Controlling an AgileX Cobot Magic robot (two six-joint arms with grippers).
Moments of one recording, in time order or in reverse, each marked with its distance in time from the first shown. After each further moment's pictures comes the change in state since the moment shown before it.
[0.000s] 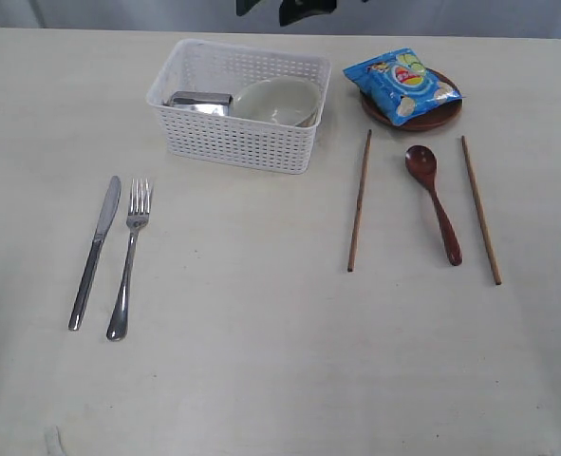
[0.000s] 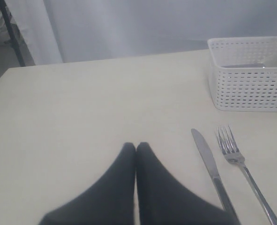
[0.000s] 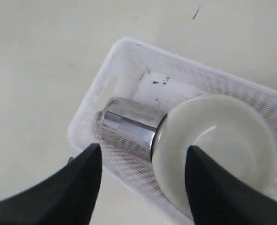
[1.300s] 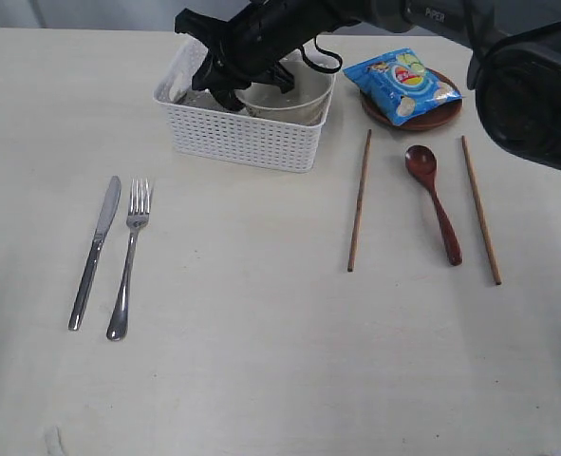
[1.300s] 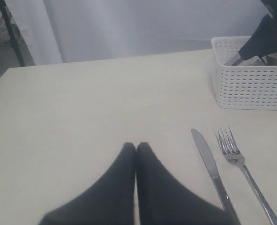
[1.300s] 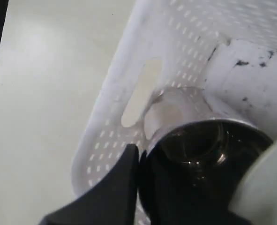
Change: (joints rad) left arm 0.000 0.000 0.000 0.000 0.000 0.000; right arm 0.000 0.396 -0.209 0.485 -0.030 -0.272
